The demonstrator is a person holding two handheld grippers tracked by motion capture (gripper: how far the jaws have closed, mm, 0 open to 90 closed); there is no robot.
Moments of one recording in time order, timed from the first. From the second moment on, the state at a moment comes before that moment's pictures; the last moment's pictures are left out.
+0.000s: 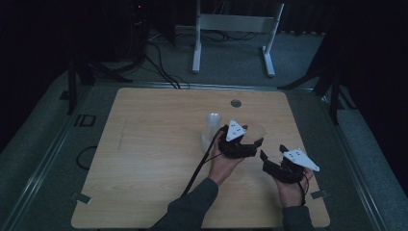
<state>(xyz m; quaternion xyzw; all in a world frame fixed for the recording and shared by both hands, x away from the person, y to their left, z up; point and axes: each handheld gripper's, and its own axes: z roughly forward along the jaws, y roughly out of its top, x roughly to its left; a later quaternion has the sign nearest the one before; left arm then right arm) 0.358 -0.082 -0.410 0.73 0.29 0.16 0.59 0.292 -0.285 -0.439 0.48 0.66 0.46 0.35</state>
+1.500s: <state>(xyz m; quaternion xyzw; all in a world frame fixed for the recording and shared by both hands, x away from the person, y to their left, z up) 0.350 -0.074 -0.427 0.73 0.29 0.18 0.59 0.292 -0.288 -0.438 0.49 0.66 0.46 0.35</state>
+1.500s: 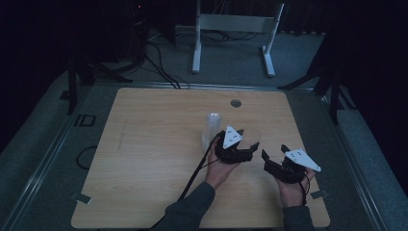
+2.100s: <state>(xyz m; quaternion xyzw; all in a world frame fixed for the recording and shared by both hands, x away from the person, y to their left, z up) 0.347 -0.069 -0.436 0.73 0.29 0.18 0.59 0.291 -0.289 -0.438 0.49 0.66 0.46 0.35</state>
